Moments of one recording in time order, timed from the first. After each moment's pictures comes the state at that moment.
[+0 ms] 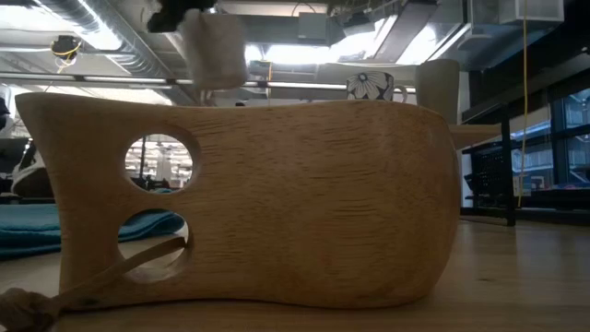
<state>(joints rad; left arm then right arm) 0.39 1.33 1.60 -1.31 -0.08 -0.43 0.04 1.55 2.01 -1.15 0.61 0.52</state>
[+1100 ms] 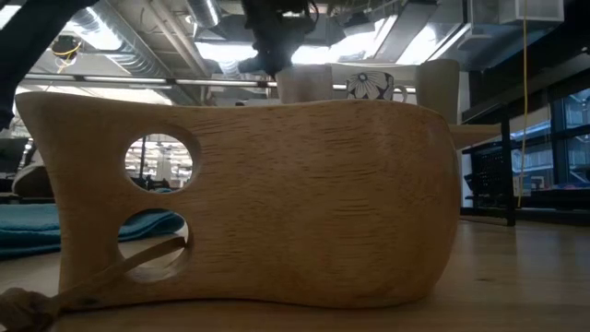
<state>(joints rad) 0.45 1.96 2.14 -1.27 -0.01 -0.34 0.04 1.55 2.01 -1.20 0.58 0.57</state>
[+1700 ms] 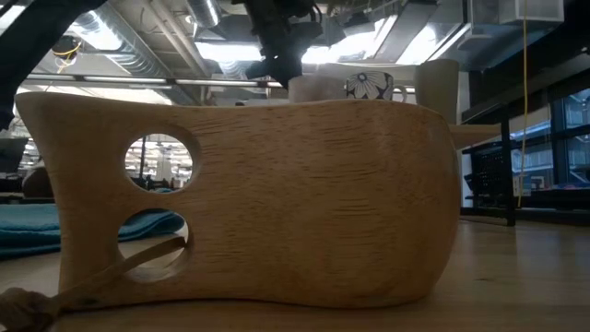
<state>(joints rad) 0.45 1.98 2.14 -1.20 0.01 -0.35 0.04 1.55 2.01 -1.20 0.58 0.55</state>
